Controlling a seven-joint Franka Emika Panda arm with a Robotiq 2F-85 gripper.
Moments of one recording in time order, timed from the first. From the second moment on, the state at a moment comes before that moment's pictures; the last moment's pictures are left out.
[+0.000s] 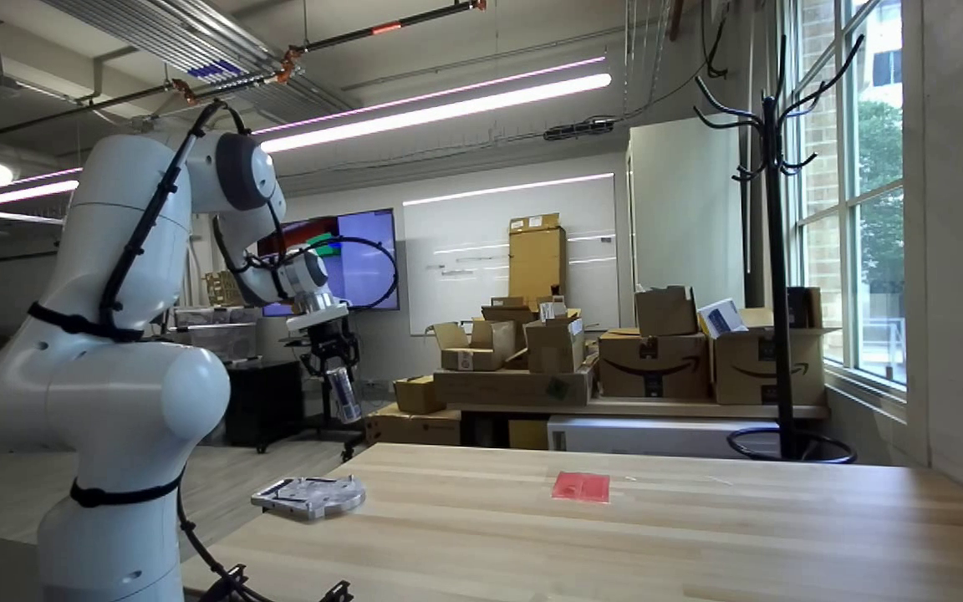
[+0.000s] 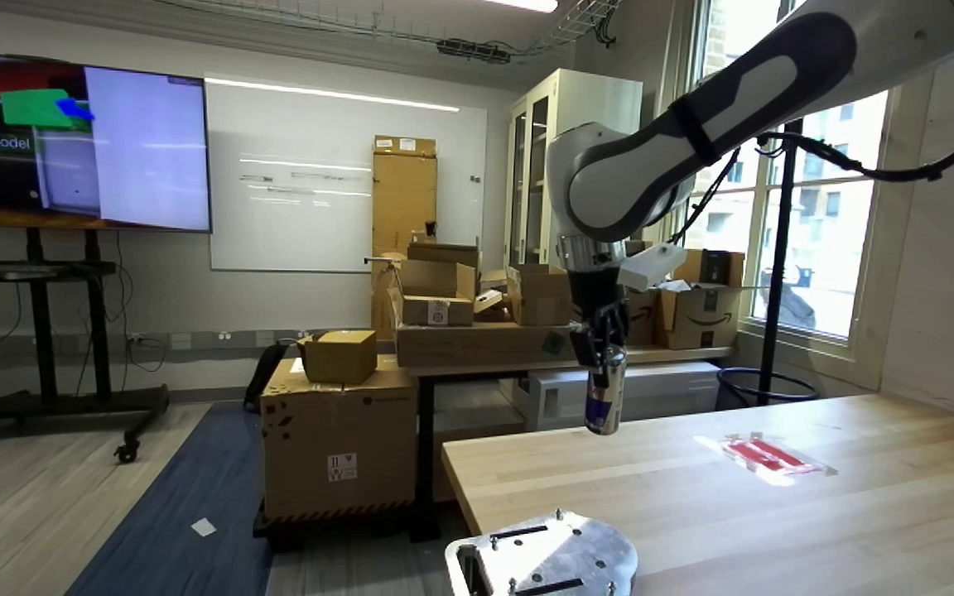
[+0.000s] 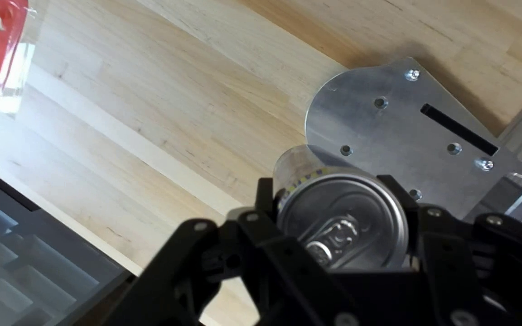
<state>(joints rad) 0.23 0.29 0.11 -1.80 -0.34 2.00 -0.10</state>
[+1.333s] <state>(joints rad) 0.28 0.49 0.15 -1.70 -0.30 1.95 -0.13</state>
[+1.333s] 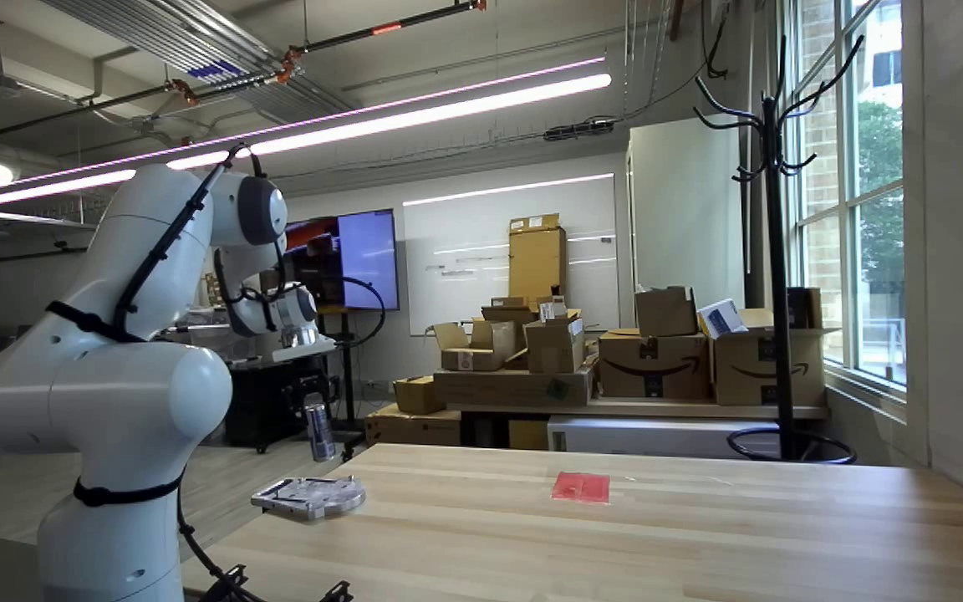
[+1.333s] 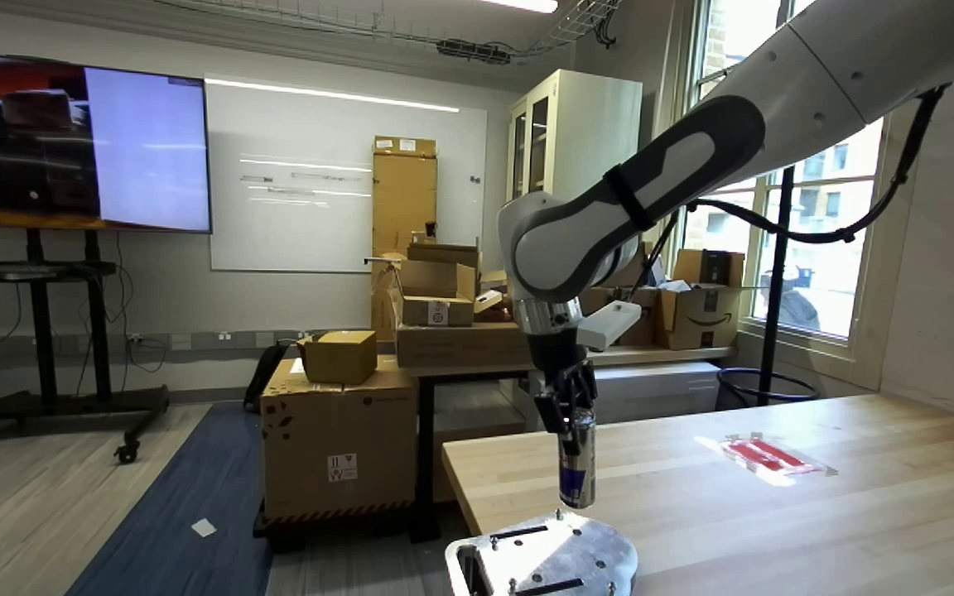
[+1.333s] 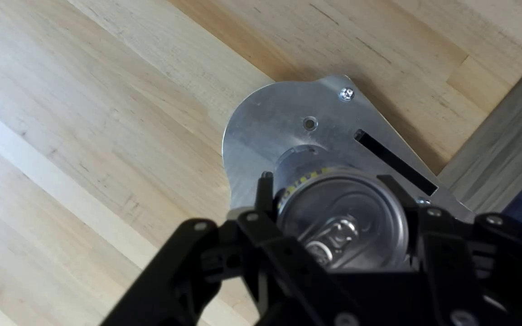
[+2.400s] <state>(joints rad) 0.27 0.61 0.15 -1.68 -0.25 2.01 -0.16</state>
